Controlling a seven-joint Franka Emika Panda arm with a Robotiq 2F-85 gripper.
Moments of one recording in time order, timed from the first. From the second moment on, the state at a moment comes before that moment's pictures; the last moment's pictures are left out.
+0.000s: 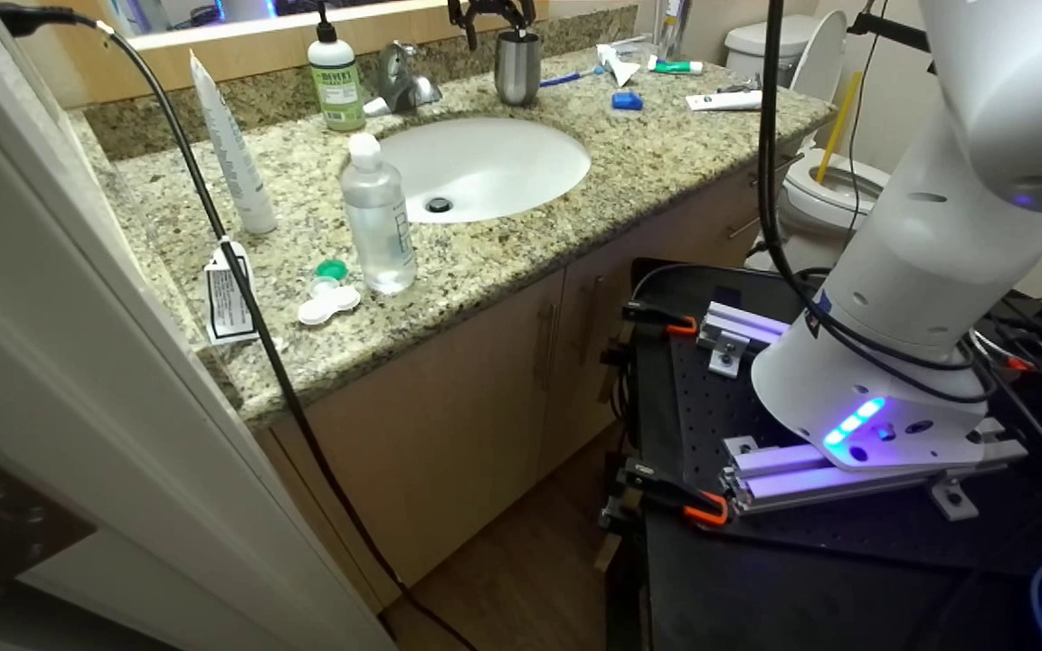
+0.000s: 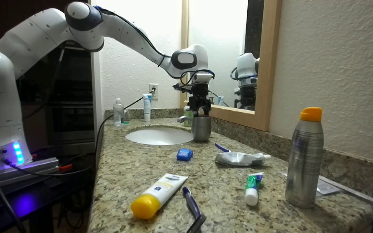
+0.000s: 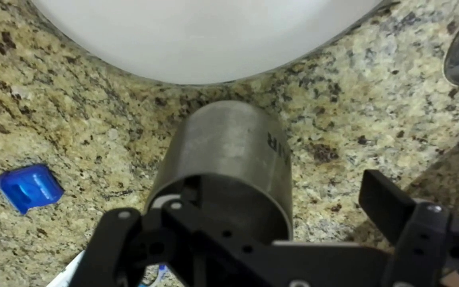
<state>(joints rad) -0.51 0.78 -0.47 -1.33 0.11 2.08 0.85</state>
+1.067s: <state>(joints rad) -0.56 0.88 -0.45 -1.18 0.11 1.95 0.86</state>
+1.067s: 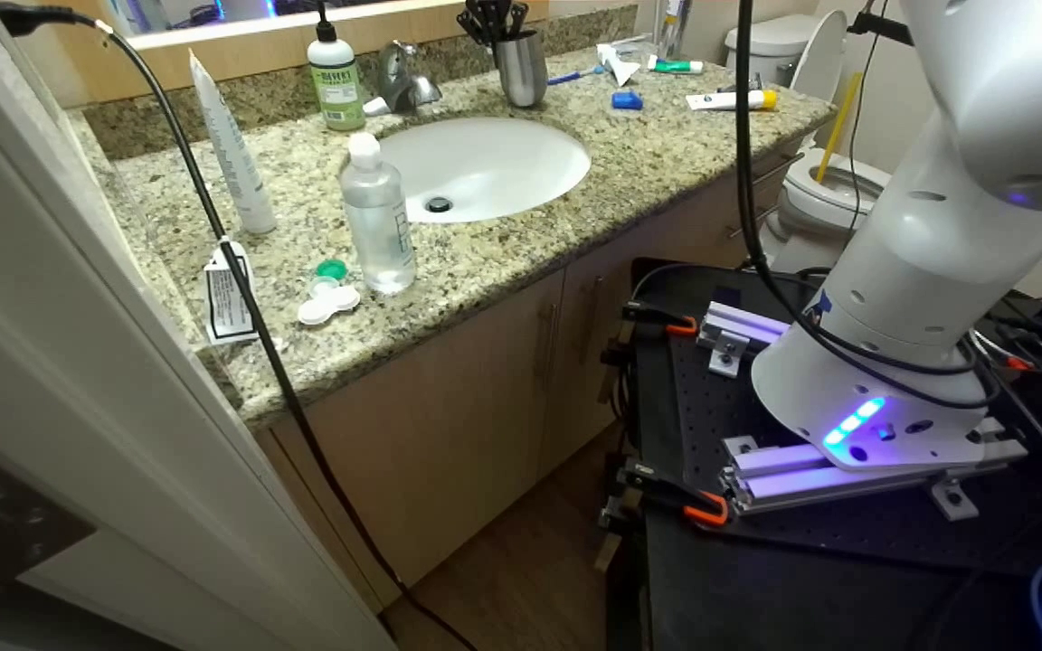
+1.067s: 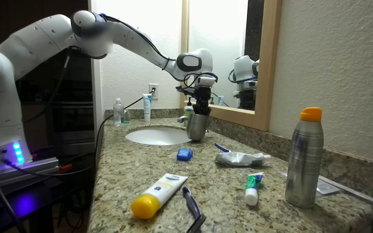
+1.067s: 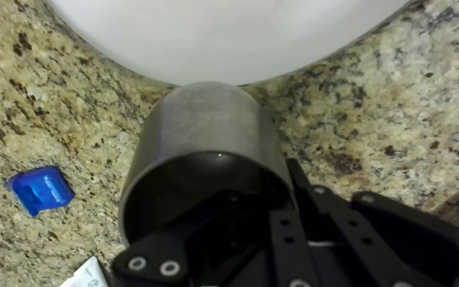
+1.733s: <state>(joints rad) -0.50 0.51 -0.46 -1.26 0.08 1.95 0.51</state>
